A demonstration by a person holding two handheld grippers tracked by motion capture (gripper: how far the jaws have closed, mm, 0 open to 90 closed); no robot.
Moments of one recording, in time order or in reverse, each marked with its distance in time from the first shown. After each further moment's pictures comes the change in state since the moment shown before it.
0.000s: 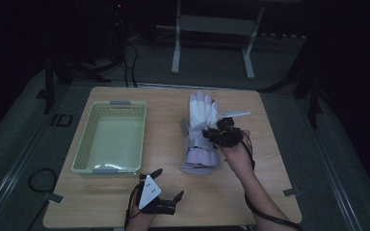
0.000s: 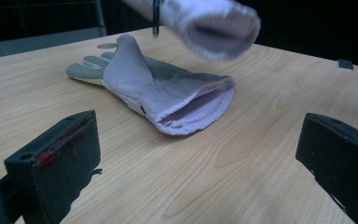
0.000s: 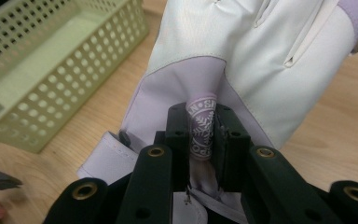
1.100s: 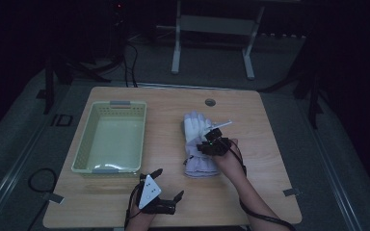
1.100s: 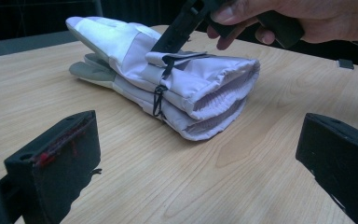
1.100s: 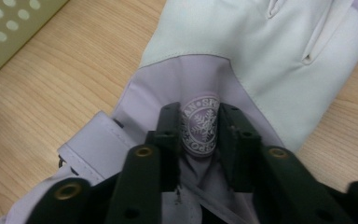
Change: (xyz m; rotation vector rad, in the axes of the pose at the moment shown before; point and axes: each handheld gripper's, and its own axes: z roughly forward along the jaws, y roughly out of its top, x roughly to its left) left arm 0.000 0.000 0.000 0.002 0.000 -0.003; right arm -0.010 -0.038 0.063 0.182 -0.012 -0.044
